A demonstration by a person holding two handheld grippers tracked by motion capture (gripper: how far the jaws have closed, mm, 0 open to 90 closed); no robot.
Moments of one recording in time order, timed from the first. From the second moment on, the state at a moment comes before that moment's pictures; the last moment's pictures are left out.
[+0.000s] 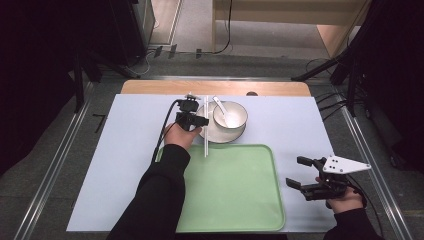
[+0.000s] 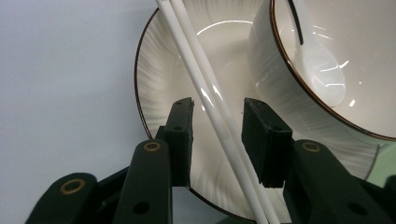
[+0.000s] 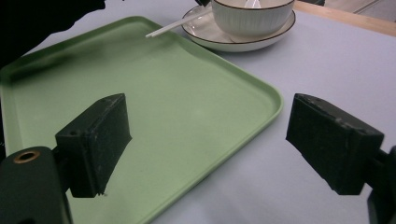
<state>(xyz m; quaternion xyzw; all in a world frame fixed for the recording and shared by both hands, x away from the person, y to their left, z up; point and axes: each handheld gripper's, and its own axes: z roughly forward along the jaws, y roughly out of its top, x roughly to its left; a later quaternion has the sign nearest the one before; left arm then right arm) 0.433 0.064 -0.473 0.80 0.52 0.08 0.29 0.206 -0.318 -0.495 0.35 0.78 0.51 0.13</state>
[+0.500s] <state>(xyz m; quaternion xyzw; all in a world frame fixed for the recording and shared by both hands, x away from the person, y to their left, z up) 0.443 0.061 -0.489 0.78 0.55 0.07 0.29 0.206 -0.318 -0.494 0.34 0.78 0.51 0.14</state>
